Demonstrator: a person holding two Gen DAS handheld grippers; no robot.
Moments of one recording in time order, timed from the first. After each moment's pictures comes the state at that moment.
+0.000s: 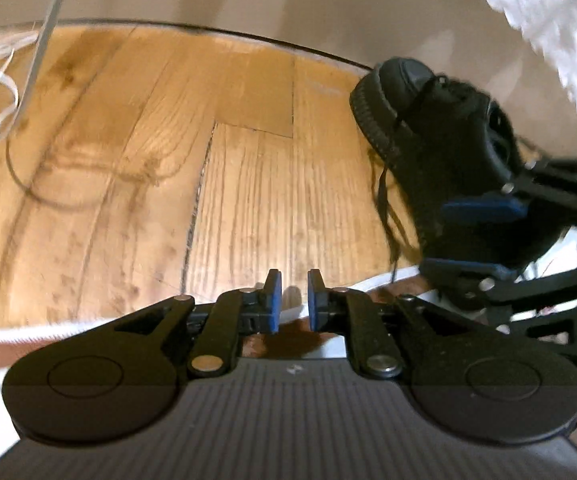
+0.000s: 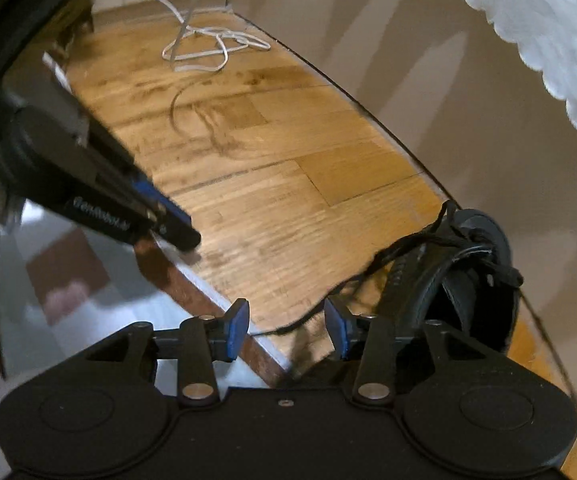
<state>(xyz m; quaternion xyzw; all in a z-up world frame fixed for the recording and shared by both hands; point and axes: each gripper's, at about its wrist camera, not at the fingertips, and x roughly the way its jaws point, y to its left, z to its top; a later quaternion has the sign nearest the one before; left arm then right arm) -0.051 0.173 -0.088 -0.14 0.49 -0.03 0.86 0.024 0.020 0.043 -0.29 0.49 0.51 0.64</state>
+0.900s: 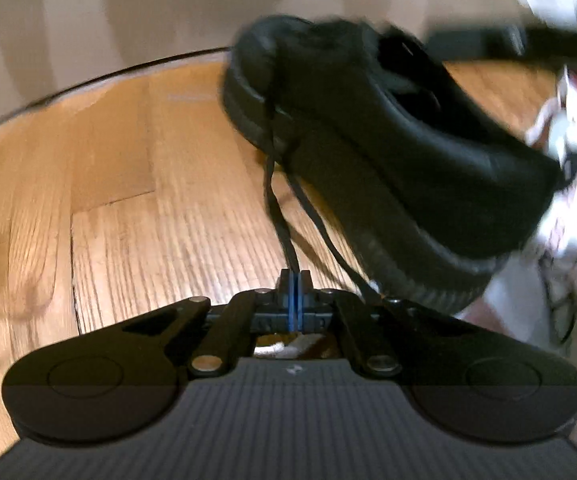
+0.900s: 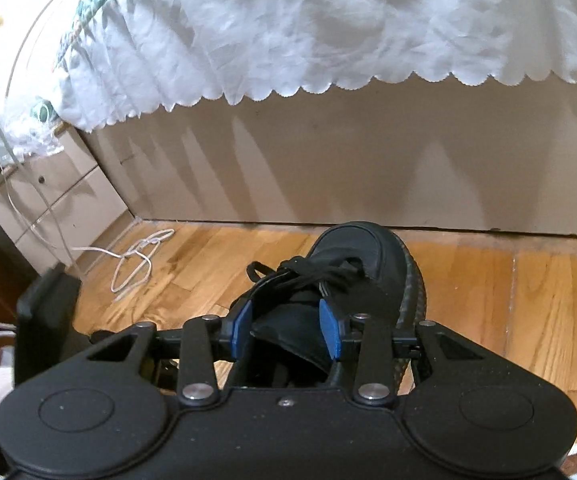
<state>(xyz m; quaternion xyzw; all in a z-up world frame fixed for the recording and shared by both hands) 0.030 0.112 -0.094 -0.04 0.51 -0.12 0.85 0.118 -0.104 0.032 0.11 0.52 0.39 0.75</state>
